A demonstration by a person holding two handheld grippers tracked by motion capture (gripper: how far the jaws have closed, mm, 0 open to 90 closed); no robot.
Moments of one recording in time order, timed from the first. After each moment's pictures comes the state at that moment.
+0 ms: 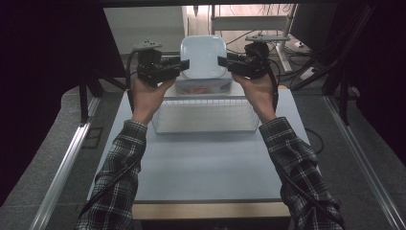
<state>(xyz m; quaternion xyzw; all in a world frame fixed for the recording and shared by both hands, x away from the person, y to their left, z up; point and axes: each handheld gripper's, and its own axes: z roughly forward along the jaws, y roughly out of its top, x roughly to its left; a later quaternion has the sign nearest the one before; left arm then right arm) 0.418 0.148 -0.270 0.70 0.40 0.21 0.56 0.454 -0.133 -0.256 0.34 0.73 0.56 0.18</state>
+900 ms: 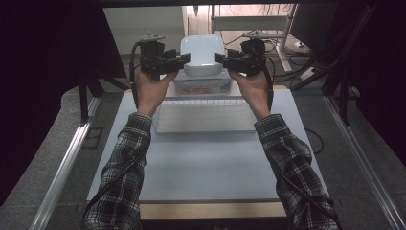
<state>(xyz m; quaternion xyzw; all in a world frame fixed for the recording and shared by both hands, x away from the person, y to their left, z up) 0.438 0.144 -0.264 0.68 0.44 0.24 0.54 0.466 -0.126 -0.257 0.37 0.71 0.56 0.20</state>
